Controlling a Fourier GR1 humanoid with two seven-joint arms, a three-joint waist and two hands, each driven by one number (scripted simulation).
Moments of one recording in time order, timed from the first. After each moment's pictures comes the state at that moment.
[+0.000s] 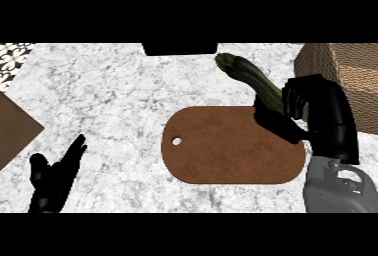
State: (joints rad) left arm 0.13 0.32 -0.09 -1.50 0.18 0.11 0.22; right arm -0.40 -0.06 0.11 -1.92 0.83 0.02 0.72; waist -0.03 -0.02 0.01
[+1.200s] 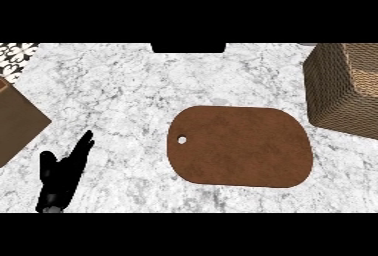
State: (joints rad) left arm 0.09 0.28 -0.09 -1.48 0.14 0.08 0.20; right arm -0.83 -0.52 -0.43 -1.63 0.62 0.25 0.81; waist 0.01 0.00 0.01
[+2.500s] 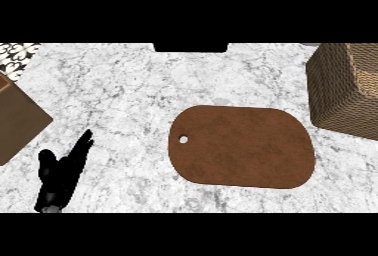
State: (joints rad) left arm 0.09 0.27 -0.07 -1.49 0.12 0.06 0.22; right arm -0.74 -0.62 -0.60 -0.96 0.58 -0.07 0.30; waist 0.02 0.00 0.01
